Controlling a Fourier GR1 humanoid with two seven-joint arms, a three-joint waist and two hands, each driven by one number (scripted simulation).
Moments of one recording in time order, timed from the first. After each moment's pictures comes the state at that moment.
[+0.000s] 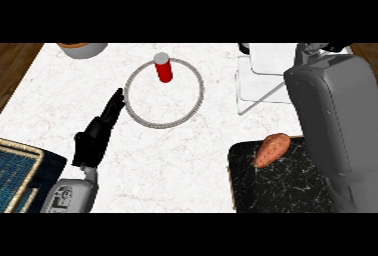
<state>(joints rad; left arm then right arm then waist) -0.18 0.09 -0.04 -1.44 -0.14 0.00 0.03 -0.99 -0.17 -0.02 -1.35 1.34 -0.25 0.77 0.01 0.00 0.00</state>
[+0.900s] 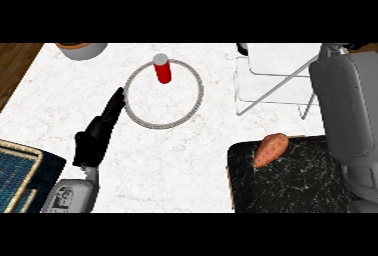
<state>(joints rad) -0.18 0.08 -0.04 -1.46 -0.14 0.00 0.04 -0.98 -0.25 -0.18 -1.11 1.19 -0.53 0.62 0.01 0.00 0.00</state>
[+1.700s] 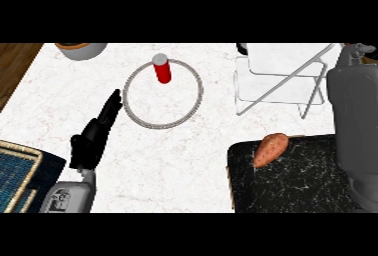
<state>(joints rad) -0.16 0.08 -0.03 -1.46 -0.14 -0.01 0.02 -0.90 -0.24 -0.21 -1.30 1.09 -0.50 0.72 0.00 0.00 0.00</state>
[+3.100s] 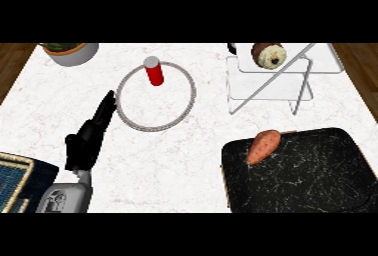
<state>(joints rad) -0.15 0.09 0.00 -1.46 -0.14 -0.01 0.03 -0.59 -0.55 -0.70 -1.97 0.59 -0.07 1.01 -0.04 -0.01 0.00</state>
